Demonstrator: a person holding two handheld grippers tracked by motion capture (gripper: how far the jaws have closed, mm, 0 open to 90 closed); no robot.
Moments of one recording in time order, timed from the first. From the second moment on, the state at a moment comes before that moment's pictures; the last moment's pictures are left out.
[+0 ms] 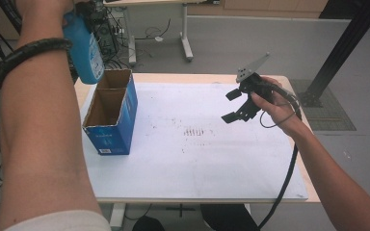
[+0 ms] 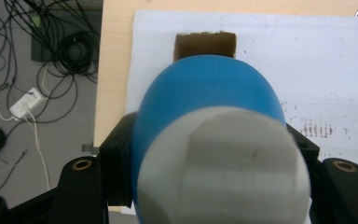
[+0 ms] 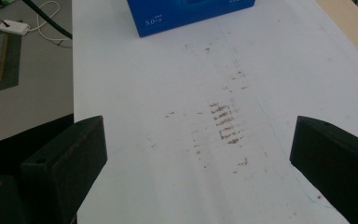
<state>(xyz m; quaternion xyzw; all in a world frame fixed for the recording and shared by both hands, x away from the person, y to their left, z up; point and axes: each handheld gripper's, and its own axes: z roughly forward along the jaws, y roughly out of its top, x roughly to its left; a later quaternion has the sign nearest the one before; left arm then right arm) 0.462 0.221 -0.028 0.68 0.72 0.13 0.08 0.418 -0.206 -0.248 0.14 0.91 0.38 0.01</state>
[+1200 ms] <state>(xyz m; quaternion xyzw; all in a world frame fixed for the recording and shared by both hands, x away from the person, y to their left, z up) 0.462 0.235 -0.124 0.68 0.72 0.10 0.07 0.415 -0.199 -0.251 0.14 0.92 0.37 0.01</state>
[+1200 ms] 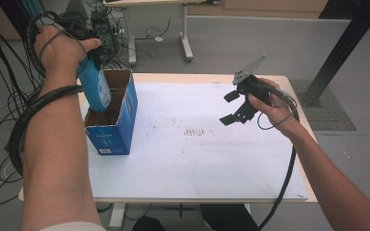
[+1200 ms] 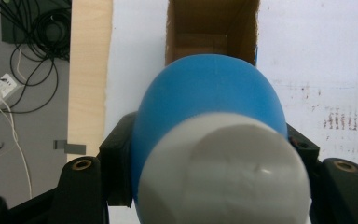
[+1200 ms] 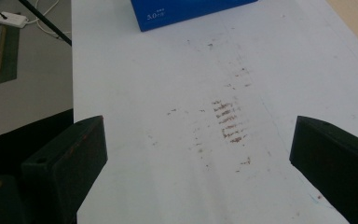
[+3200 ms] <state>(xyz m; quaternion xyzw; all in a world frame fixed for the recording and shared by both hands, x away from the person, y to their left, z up) 0.460 0.220 -0.276 0.71 0.70 0.08 0.04 0.418 -0.207 -0.266 0.15 0.92 0.35 0.00</state>
